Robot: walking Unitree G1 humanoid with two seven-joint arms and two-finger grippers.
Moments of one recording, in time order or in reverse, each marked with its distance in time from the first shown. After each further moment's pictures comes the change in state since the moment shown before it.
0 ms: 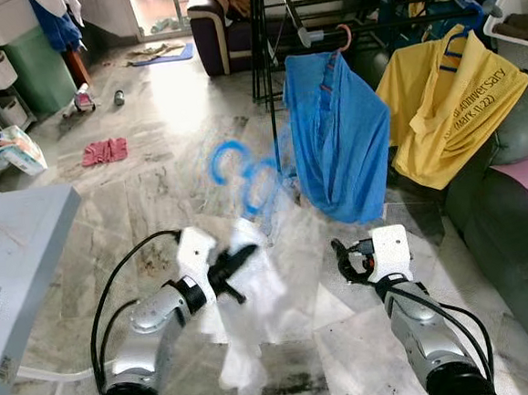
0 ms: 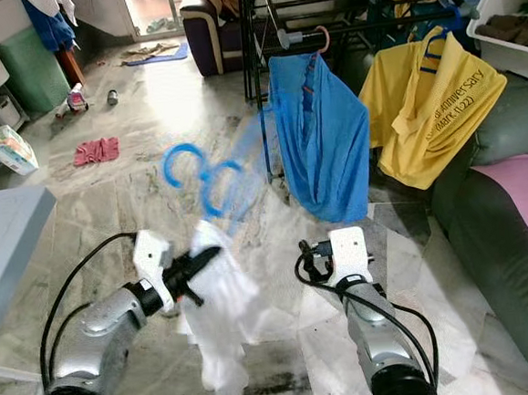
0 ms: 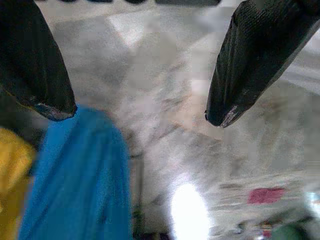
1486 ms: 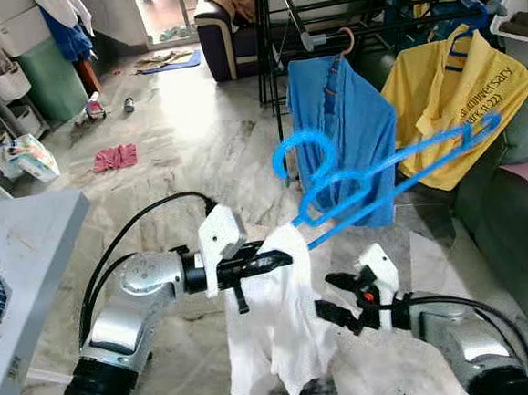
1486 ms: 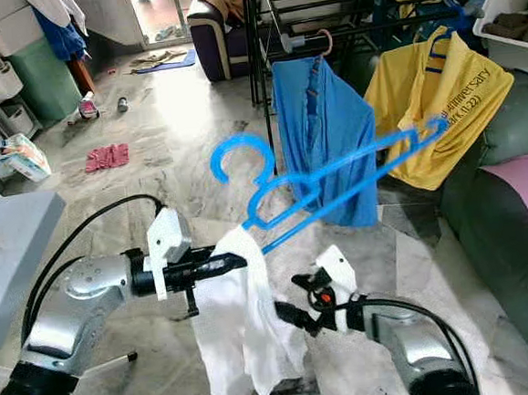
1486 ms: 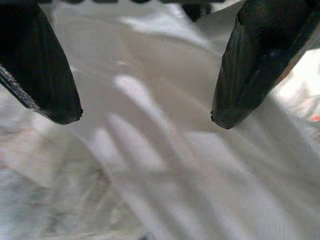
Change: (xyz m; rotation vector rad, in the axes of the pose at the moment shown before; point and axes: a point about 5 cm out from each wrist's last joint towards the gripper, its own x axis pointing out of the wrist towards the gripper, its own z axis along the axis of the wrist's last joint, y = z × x) left arm 0.008 -0.026 0.070 0.194 -0.007 -0.407; right arm -0.030 0.006 -0.003 0.021 0.244 0.711
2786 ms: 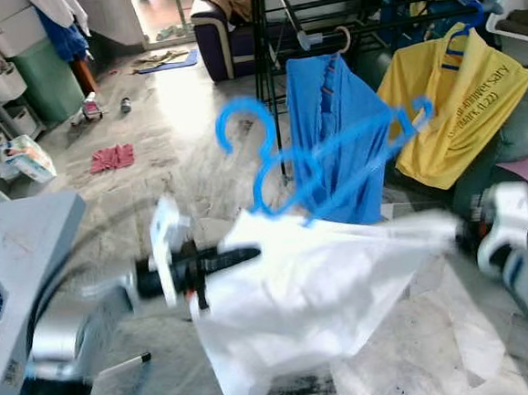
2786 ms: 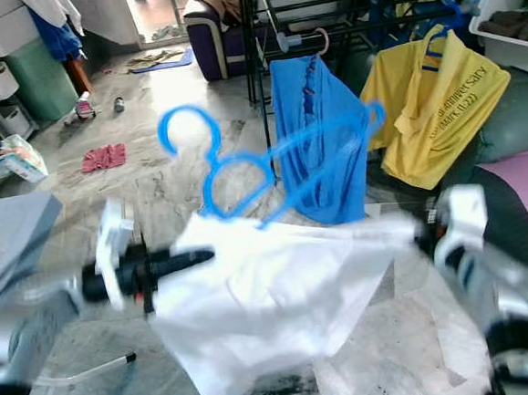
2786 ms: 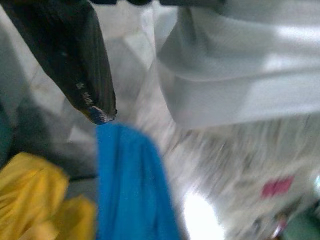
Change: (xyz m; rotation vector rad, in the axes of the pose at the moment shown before) left arm -0.052 -0.003 -0.013 -0.372 -0.055 0.045; right arm -0.113 -0.112 0.061 0.127 -0.263 -0.803
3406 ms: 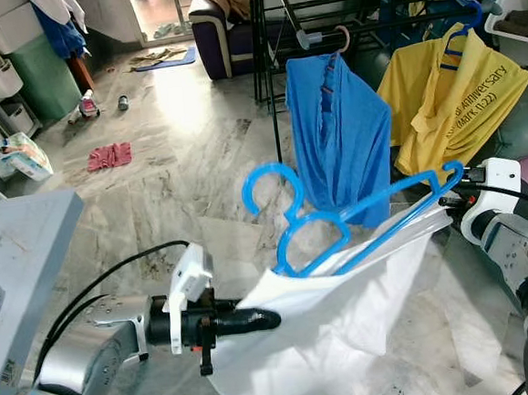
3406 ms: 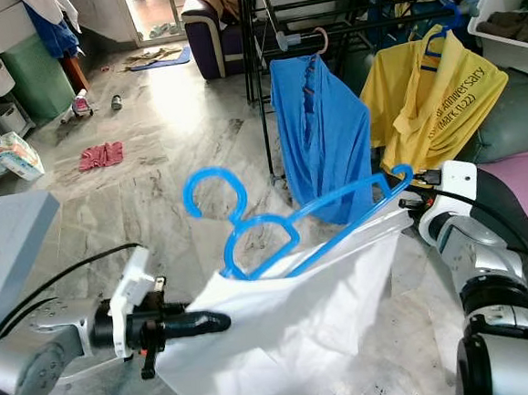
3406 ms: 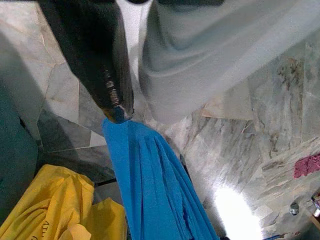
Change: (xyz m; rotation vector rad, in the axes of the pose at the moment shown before) left arm 0.004 -0.021 -0.037 -0.019 0.181 -0.197; right arm 0.025 0.013 0.015 0.083 0.041 -0.124
